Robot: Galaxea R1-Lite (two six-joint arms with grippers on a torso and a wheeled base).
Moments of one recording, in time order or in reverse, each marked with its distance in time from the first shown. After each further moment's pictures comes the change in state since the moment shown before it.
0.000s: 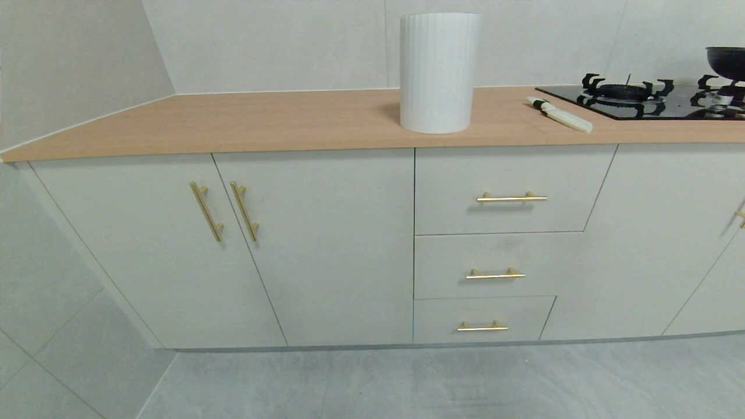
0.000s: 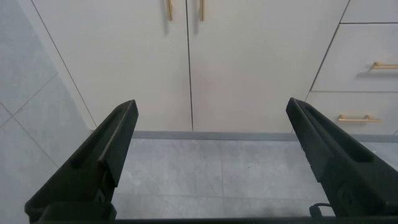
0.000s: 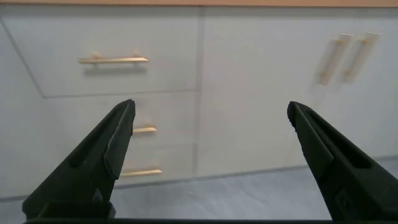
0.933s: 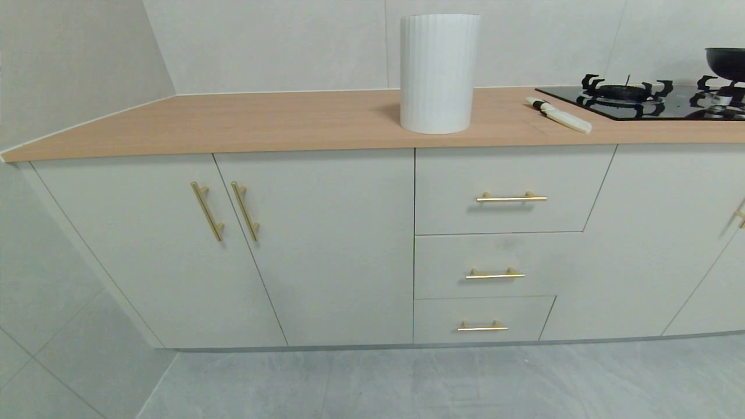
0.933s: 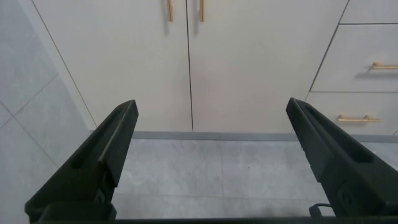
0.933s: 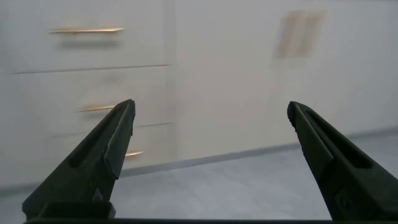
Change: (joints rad) left arm 0.000 0.000 0.000 0.000 0.001 0.000; right arm -0.217 -0.499 0.184 0.276 0.284 0.028
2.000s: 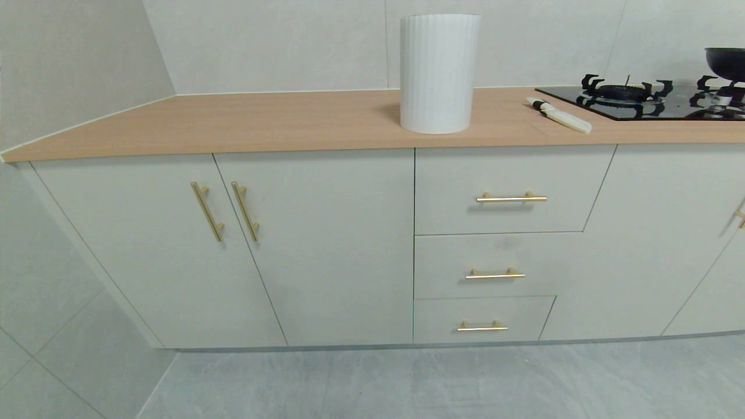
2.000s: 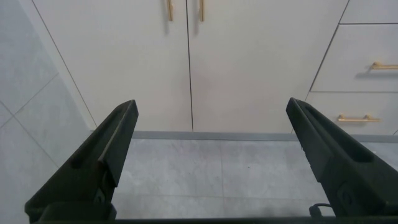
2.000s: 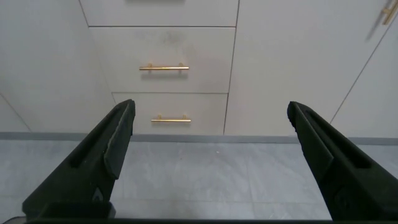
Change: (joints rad) left arm 0.000 0.000 0.000 0.001 -0.001 0.002; right arm 0.002 -0.007 0.140 -0.018 0.155 0.048
